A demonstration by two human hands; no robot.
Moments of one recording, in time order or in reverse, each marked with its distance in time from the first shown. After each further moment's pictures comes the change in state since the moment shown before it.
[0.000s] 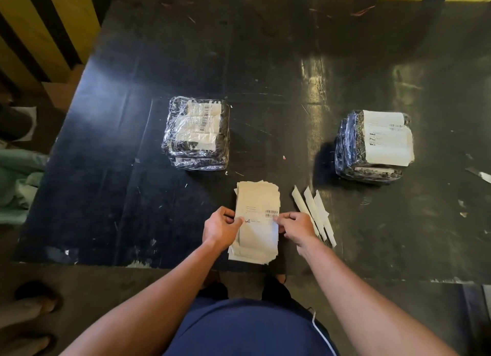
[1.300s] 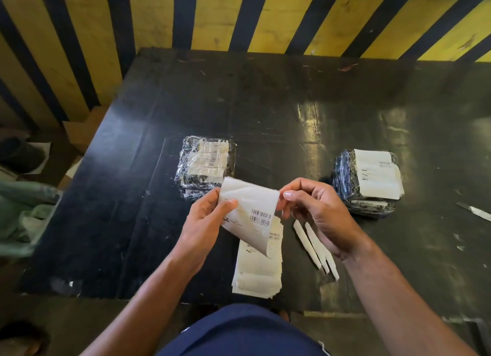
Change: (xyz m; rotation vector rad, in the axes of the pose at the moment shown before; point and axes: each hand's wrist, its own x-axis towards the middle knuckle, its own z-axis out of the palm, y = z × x) left_hand -0.105 0.101 -0.117 -0.647 -0.152 0.435; right_hand -0.150 -0.155 -0.060 0.220 -0.439 -0.682
